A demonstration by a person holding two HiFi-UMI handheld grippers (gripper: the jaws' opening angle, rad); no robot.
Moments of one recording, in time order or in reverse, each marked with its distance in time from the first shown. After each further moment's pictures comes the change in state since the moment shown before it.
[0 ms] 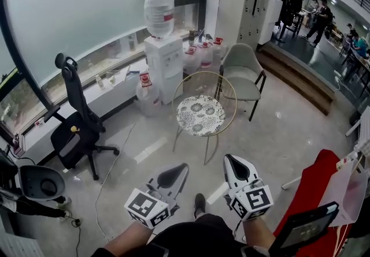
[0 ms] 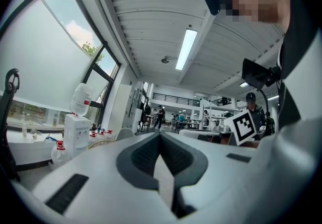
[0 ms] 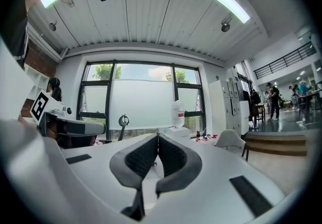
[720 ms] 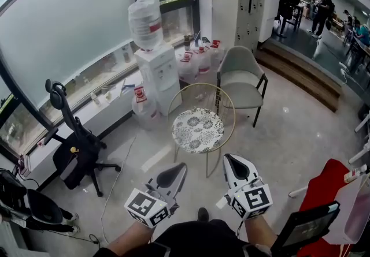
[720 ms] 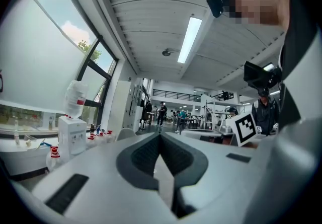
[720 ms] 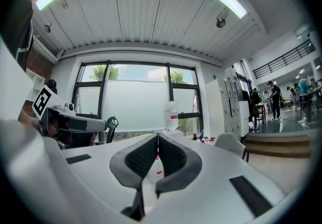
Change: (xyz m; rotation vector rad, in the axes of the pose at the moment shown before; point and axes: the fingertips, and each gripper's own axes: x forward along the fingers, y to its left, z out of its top) left arm 0.151 0.053 0.016 0.028 0.041 0.007; right arm 0.087 -0.131 0.008 0.006 -0.026 -0.004
